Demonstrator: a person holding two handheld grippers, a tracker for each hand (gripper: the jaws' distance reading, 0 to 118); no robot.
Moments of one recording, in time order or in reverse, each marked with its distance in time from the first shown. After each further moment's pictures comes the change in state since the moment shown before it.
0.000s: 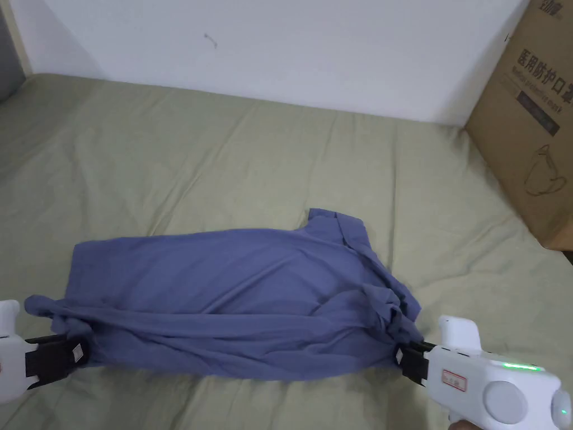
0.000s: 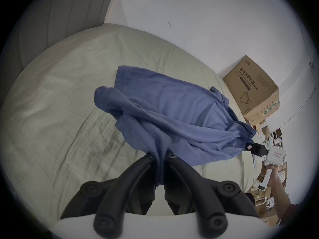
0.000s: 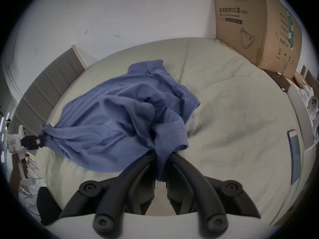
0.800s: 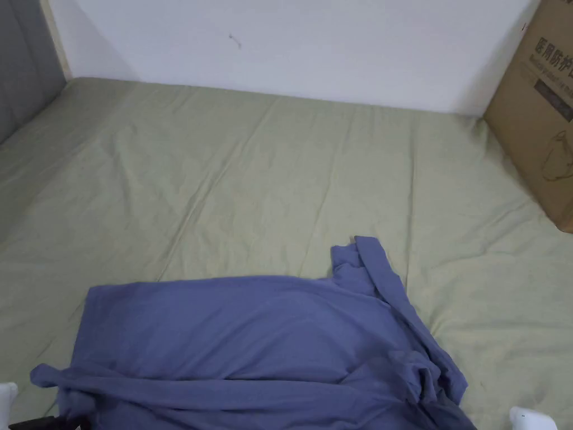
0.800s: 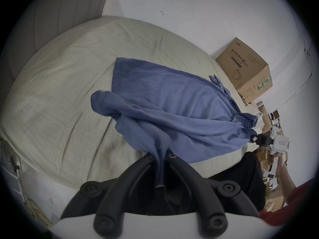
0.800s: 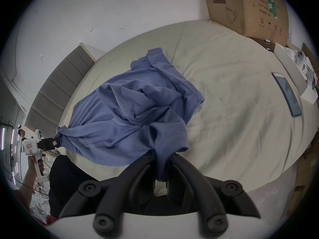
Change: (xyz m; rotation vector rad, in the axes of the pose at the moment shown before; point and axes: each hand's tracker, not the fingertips) left arm -0.026 -0.107 0.090 -0.105 -0.009 -0.096; right arm 0.001 -0.123 0.113 -0.109 0.094 -0.090
